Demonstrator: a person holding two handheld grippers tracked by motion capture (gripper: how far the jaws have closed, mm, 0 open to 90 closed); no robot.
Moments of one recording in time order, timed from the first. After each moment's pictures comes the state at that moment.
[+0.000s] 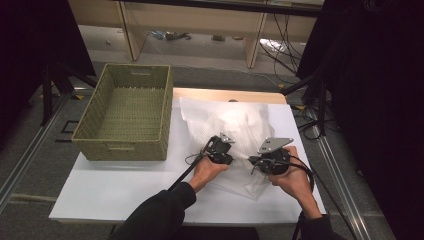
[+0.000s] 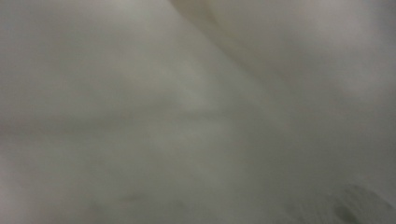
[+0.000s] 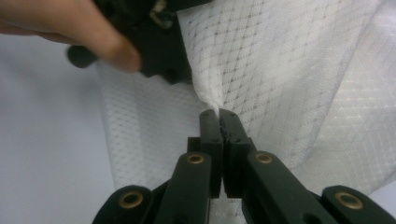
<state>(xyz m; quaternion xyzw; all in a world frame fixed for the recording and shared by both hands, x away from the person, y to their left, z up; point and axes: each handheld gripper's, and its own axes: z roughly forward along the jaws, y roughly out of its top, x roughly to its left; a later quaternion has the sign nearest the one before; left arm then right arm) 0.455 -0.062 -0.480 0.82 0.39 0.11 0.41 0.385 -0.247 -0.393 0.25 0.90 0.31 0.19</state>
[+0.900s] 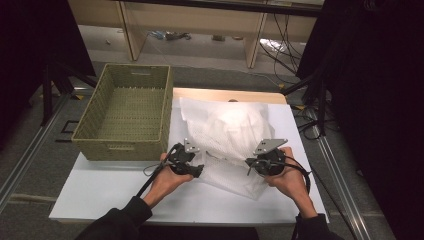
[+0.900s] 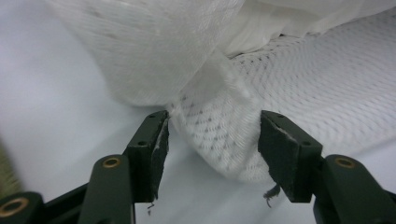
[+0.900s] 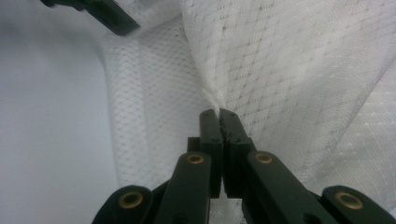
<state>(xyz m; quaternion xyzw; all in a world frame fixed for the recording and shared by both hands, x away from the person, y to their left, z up) 0.411 0.037 -0.470 0.84 0.39 0.15 0.34 0.388 -0.239 -0.402 0.25 0.90 0.30 0.17</state>
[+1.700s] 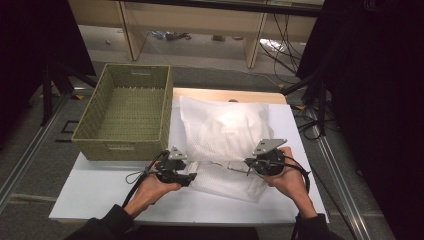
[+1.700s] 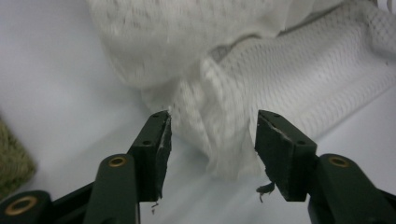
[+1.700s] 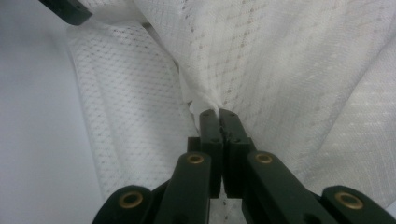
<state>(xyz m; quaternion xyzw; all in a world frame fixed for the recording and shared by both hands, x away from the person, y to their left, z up) 0.383 0.067 -0.459 0.83 0.39 0.10 0.38 0.388 -0.237 -0.401 0.24 0.90 0.31 0.17</state>
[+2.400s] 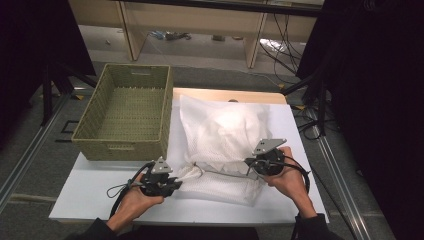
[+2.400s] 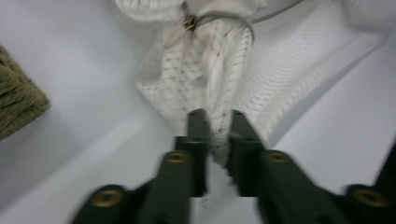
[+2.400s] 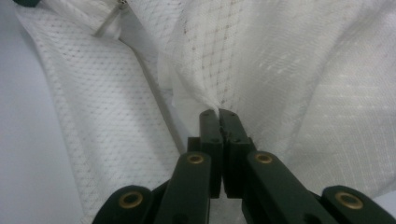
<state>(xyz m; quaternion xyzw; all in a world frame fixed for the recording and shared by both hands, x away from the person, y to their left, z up) 0.344 0.104 -0.463 0.85 0.37 0.12 0.37 0.387 -0.236 -0.399 0.24 0.91 0.30 0.18</state>
